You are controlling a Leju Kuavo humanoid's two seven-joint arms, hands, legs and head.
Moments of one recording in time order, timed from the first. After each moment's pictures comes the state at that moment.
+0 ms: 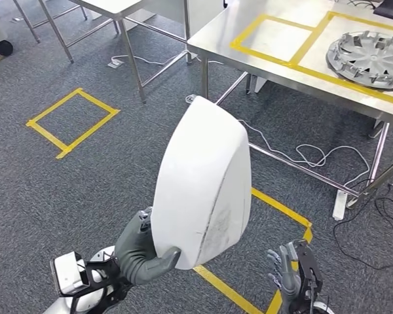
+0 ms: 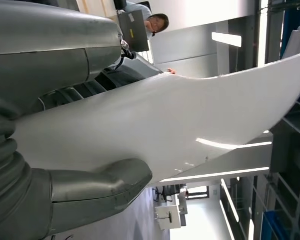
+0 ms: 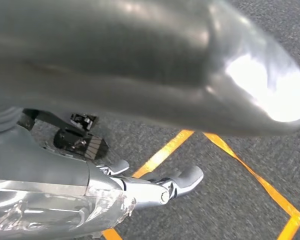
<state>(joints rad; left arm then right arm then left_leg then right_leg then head) -0.05 0.11 -0.70 -1.82 0.00 -0.09 -0.42 0.07 -0.36 0.71 -1.54 -0.54 -0.33 0.32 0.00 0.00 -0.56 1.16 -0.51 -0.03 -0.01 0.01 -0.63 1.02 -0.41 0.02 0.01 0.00</state>
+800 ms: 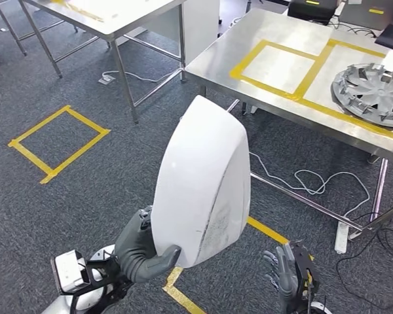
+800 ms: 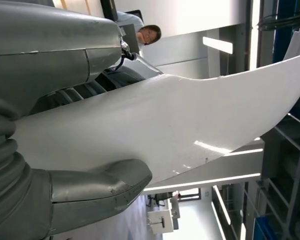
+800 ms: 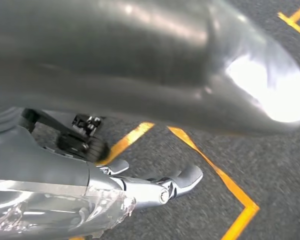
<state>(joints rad) -0.04 0.10 -0.70 -1.82 0.00 -0.09 -0.42 0.06 -0.36 0.71 -1.53 -0.53 -0.30 0.33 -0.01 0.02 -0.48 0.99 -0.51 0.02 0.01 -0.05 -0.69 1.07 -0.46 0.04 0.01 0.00</state>
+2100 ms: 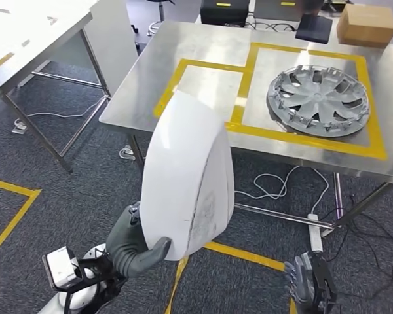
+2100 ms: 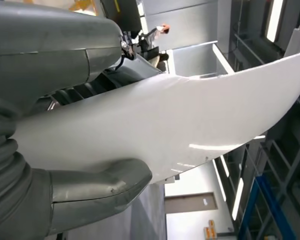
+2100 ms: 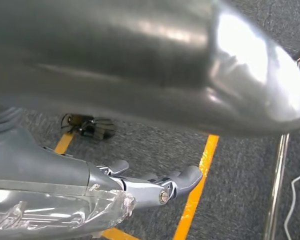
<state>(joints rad) -0.02 0.11 -0.65 -1.82 -0.01 -0.09 -0.42 0.14 -0.40 0.66 -1.49 -0.56 -0.34 0.27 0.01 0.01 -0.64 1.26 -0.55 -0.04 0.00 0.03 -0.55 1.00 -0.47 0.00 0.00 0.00</state>
